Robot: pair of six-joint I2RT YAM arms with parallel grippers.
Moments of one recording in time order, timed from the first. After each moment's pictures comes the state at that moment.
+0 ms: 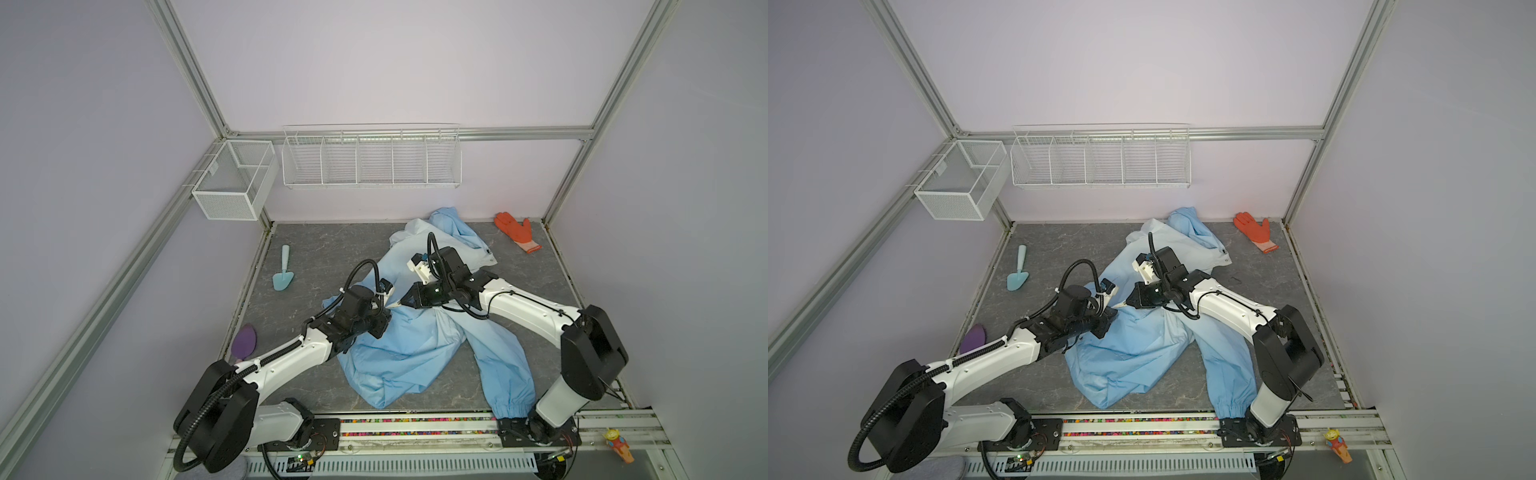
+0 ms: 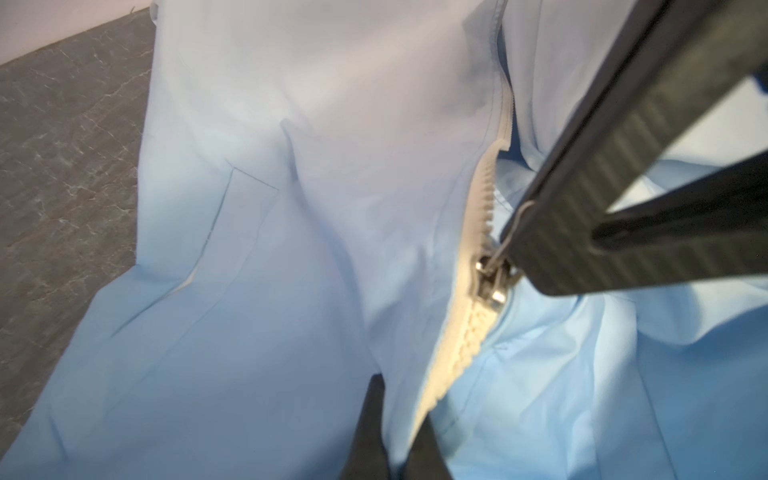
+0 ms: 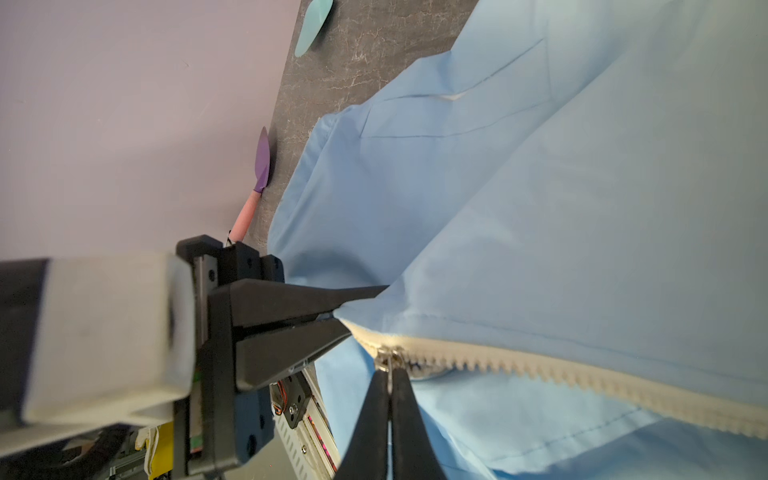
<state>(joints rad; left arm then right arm) -0.68 1.26 0.66 -0.09 0.07 0.03 0.69 1.67 1.23 -0.38 -0.53 0.54</state>
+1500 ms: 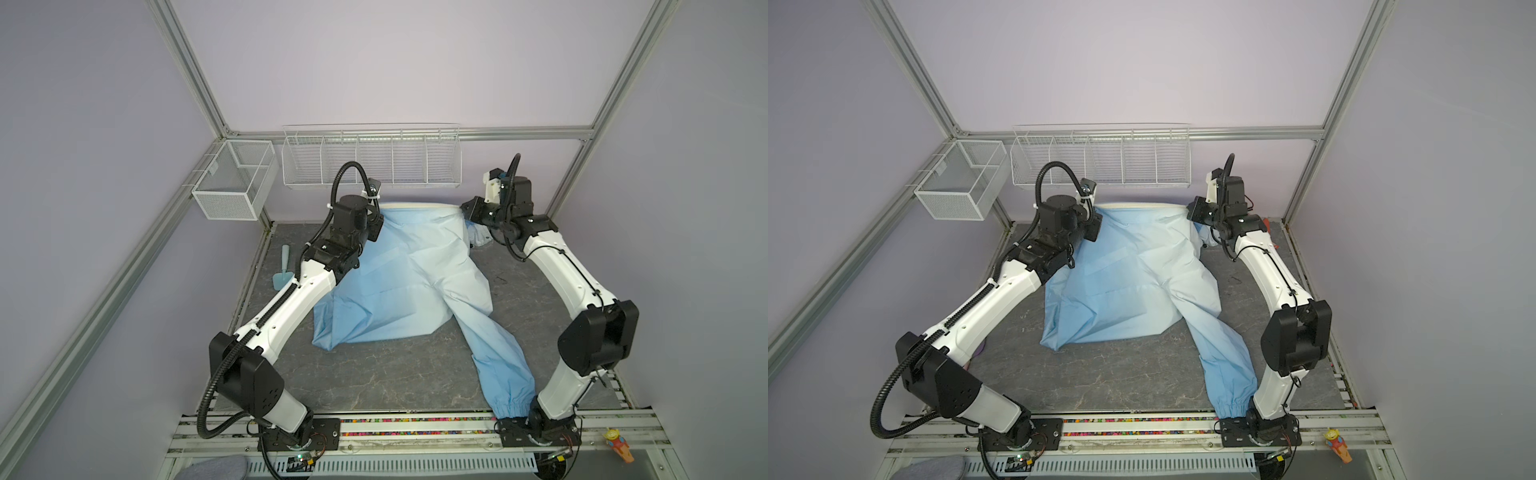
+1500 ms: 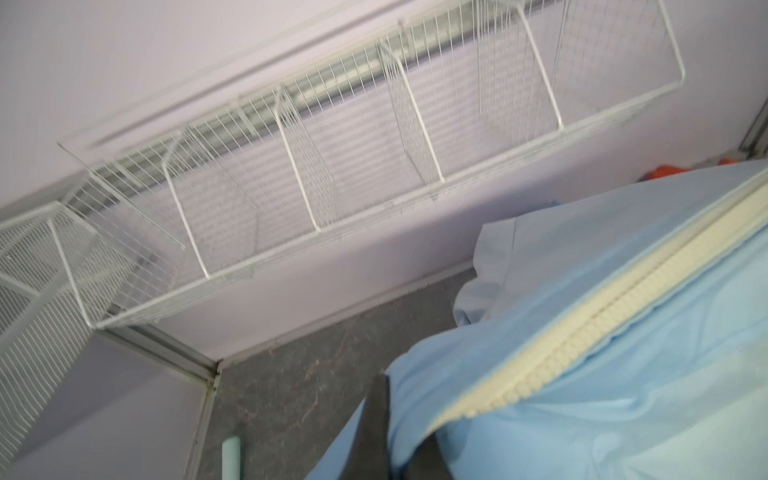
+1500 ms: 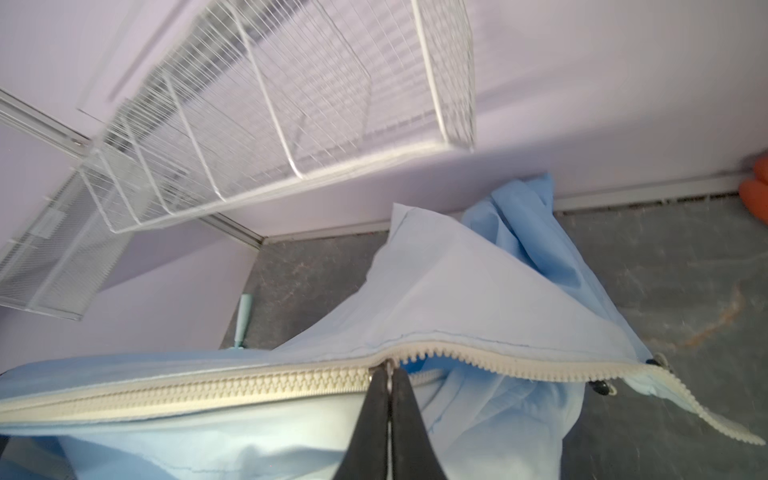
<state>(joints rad) -0.54 1.57 1.59 -0.25 -0.33 0.22 0.24 1.78 1.79 -0.43 -0.28 0.47</state>
